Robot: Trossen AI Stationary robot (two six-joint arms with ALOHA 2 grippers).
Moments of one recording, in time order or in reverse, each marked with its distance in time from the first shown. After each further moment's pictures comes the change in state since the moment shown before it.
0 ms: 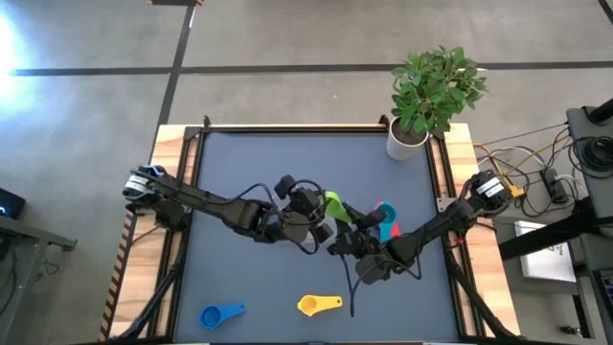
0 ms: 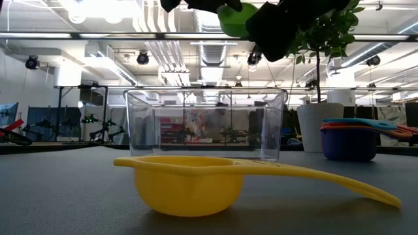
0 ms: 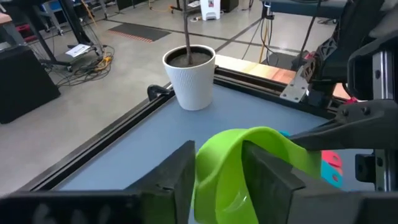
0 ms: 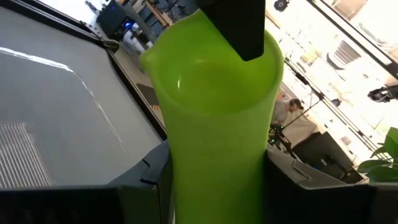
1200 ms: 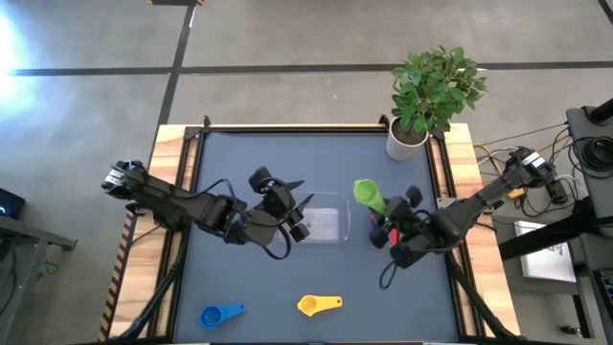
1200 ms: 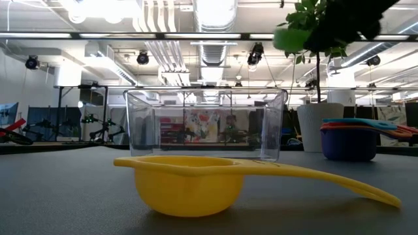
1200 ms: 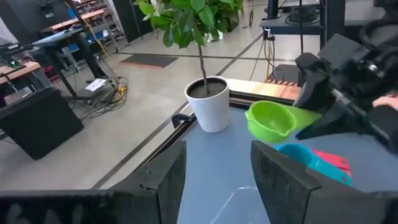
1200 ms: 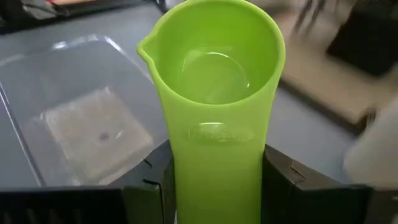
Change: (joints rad) left arm -0.087 -0.177 0.025 -0.141 -0.123 0.144; right arm 0.052 -0.496 -0.045 -1.342 -0.542 1.534
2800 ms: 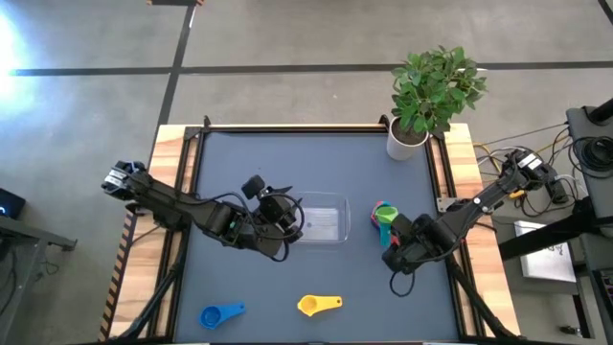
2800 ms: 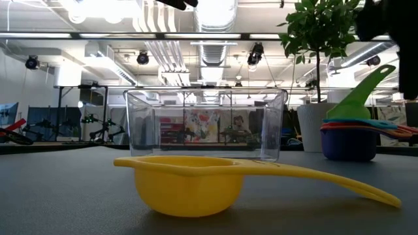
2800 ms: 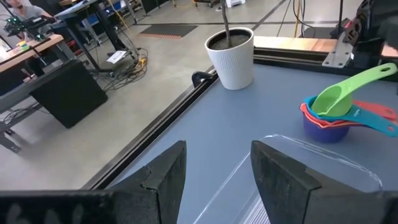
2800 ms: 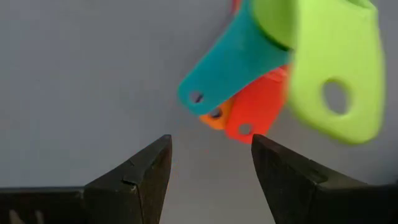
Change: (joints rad) left arm -0.015 0.000 -0.113 -0.197 -0.053 -0.231; right arm 0.046 0.059 0.010 -0.180 -0.762 0.321
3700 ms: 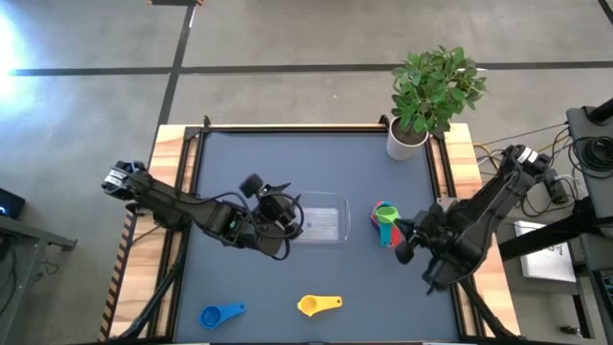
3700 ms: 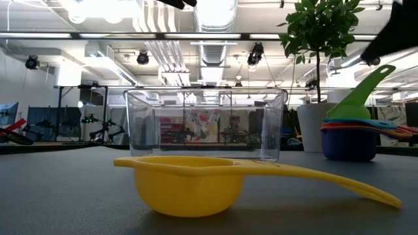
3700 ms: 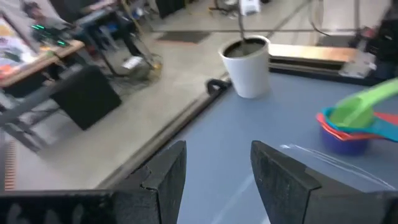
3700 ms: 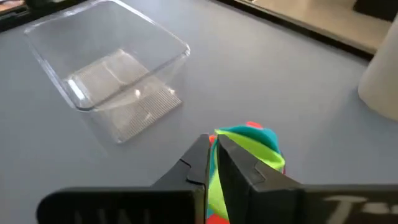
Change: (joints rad) left arm 0.005 0.000 0.000 0.006 -0.069 -0.001; right arm 0.277 -0.057 -0.108 -0.144 0.742 0.343
